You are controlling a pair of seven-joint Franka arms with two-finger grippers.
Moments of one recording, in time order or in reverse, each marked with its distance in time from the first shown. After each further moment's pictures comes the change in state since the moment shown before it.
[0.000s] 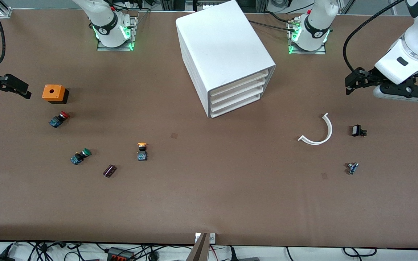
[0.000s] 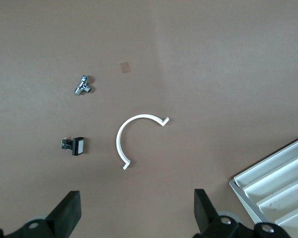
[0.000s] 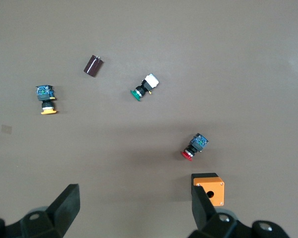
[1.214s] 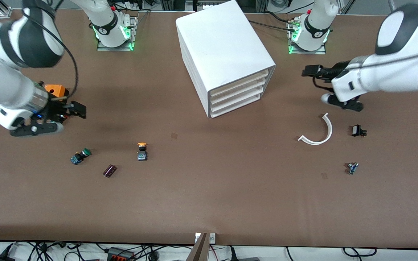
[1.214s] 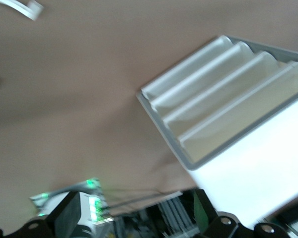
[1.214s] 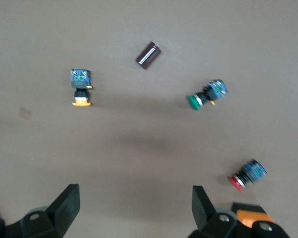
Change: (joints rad) left arm -0.023 0.192 -0.007 0.000 -0.434 -0.331 0.013; right arm 0.190 0.220 0.016 -0.011 0.038 0.142 -0.001
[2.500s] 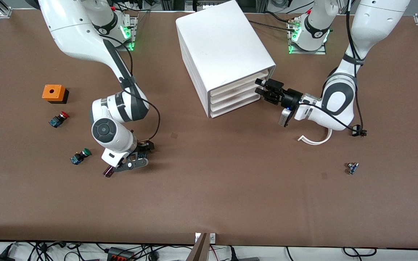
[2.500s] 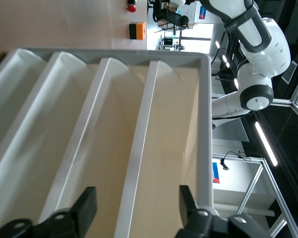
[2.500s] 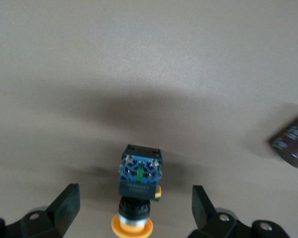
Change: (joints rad) left arm 0.028 0.276 -0.053 -0.383 -0.785 0.163 0.882; right arm 0.197 0.504 0.001 0.095 0.007 0.464 0.100
